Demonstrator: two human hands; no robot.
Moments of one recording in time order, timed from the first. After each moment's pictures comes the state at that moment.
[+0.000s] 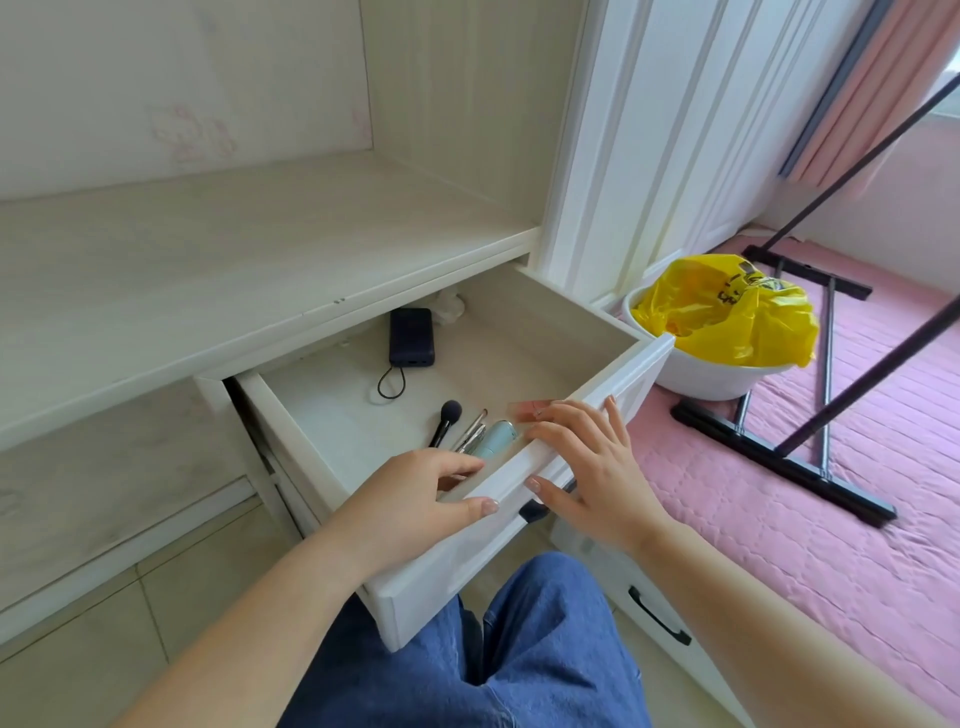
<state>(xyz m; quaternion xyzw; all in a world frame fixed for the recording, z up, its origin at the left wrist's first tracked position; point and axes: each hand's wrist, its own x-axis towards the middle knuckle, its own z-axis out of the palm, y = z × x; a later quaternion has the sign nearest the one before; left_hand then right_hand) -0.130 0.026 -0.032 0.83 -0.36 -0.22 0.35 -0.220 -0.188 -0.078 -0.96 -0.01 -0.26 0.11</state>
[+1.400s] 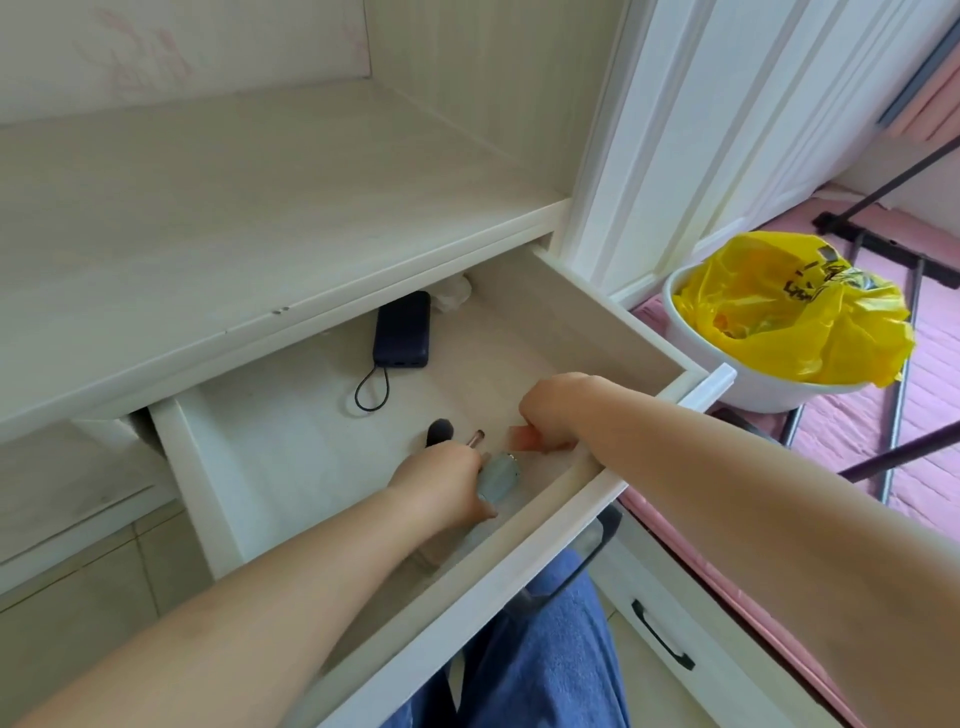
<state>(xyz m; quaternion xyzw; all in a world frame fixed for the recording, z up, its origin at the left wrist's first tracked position) -0.048 -0.092 -0.096 0.90 -0.35 -0.26 0.08 -0.036 -0.258 -0.069 -0.91 0.00 0.38 -0.17</state>
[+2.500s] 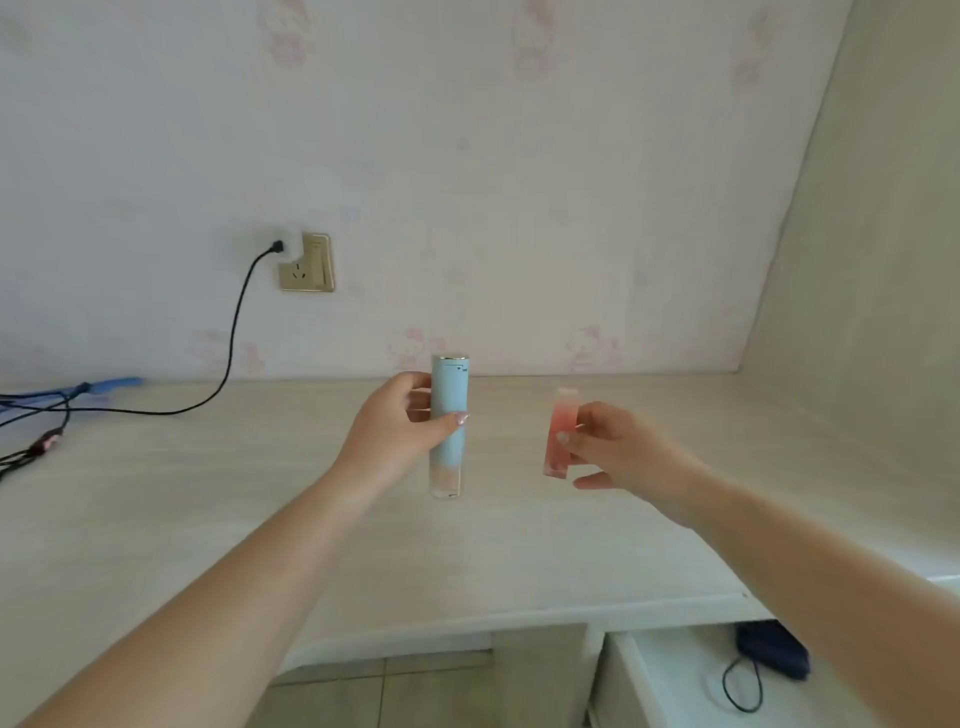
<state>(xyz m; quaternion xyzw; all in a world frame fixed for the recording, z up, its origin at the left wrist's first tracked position) 0.066 0.277 0.115 0.81 -0.03 0.15 0.57 0.080 0.039 0.119 -0.83 -0.11 0.06 0.54</state>
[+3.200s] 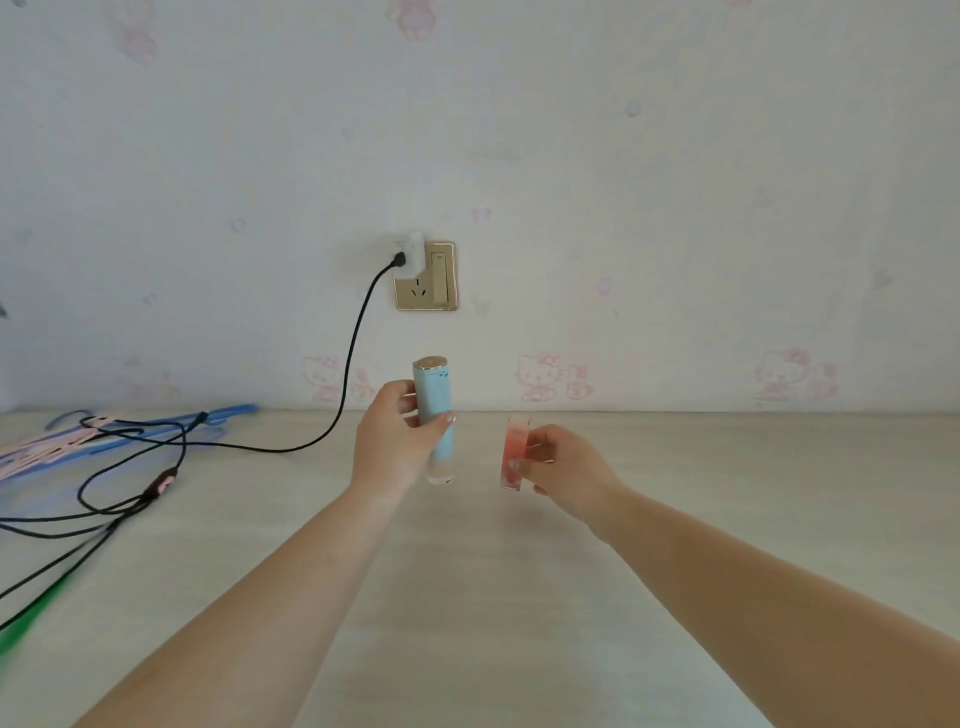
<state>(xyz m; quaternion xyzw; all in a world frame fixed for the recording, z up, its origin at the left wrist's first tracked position) 0.186 0.447 0.082 0.80 0.12 0.29 0.52 0.235 0.268 0.057 -0.82 -0.15 0.07 0.54</state>
